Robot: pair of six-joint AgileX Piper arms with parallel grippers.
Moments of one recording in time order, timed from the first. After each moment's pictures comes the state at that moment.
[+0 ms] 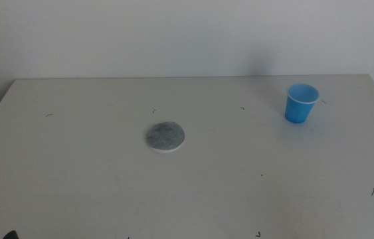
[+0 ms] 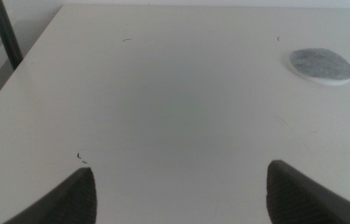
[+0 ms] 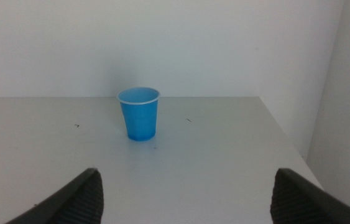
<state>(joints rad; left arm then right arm) -0.07 -0.01 0.03 0.07 0.37 -0.15 -0.01 0.00 0.03 -0.05 0.14 0.08</state>
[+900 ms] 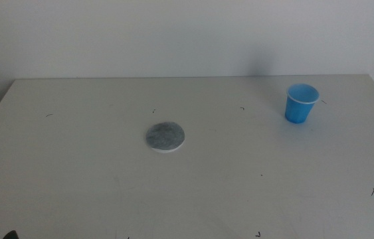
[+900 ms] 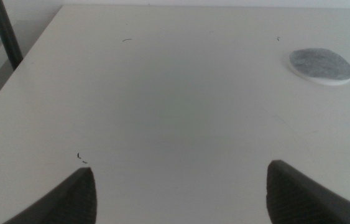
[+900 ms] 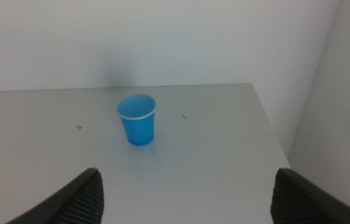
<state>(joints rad) -0.07 -0.01 0.03 0.07 0.37 -0.15 -0.01 0.43 -0.55 -0.05 0.51 0.09</state>
